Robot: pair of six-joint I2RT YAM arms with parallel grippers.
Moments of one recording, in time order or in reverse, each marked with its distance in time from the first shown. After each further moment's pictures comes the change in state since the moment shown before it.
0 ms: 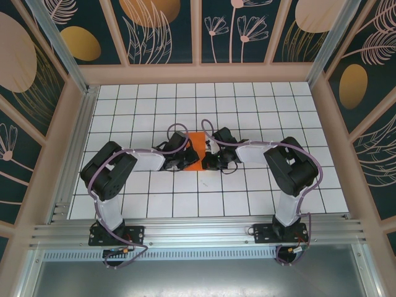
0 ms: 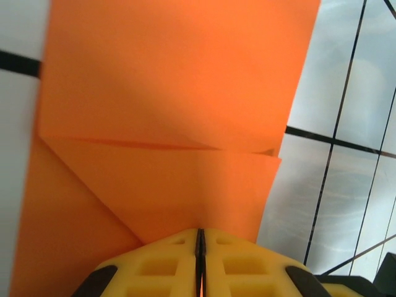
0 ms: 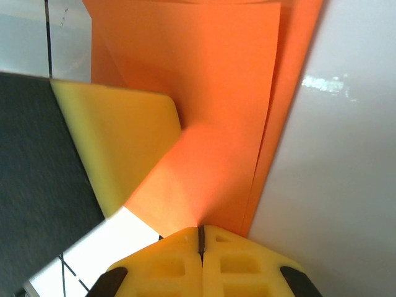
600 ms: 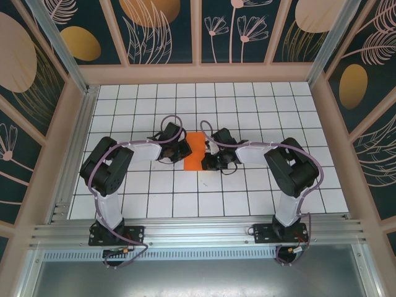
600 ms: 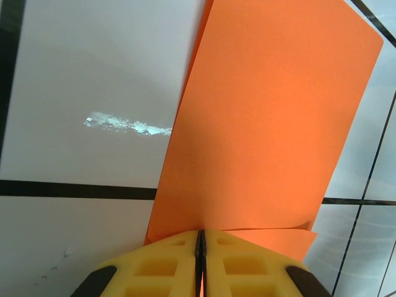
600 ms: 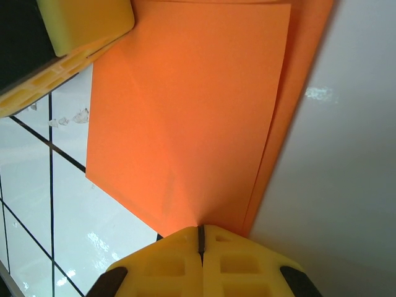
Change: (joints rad) left arm 0.097 0.035 0.116 -0.179 -0.004 0.080; right arm 0.012 -0.014 -0.010 0.006 0.034 -0.022
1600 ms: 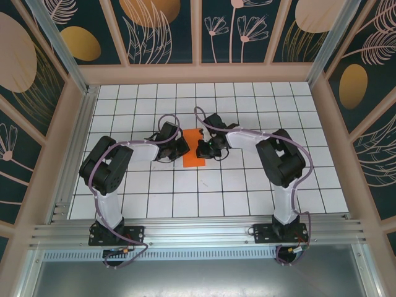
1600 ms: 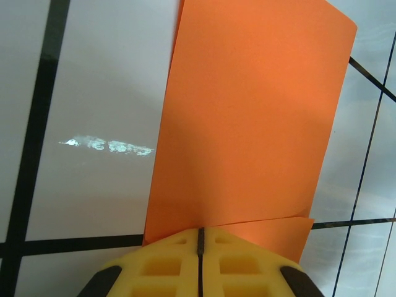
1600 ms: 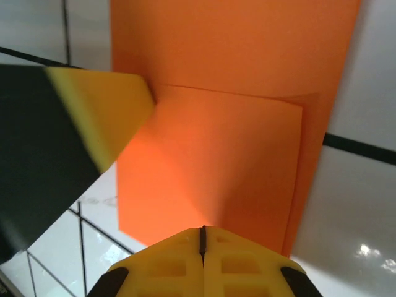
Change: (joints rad) left arm 0.034 0.007 -0.045 0.119 0.011 0.018; right arm -0.007 0.170 0.352 -0.246 0.017 0.031
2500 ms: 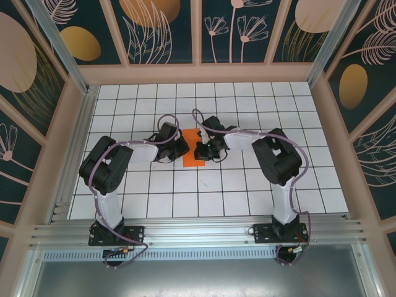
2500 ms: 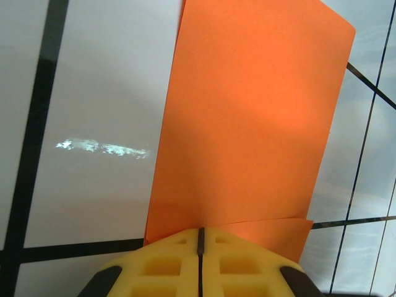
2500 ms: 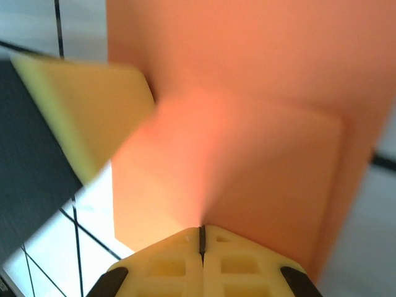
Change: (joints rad) left arm 0.006 0.000 -0.015 0.034 0.014 0.000; right arm 0.008 0.003 -0.054 0.056 -0.032 -0.003
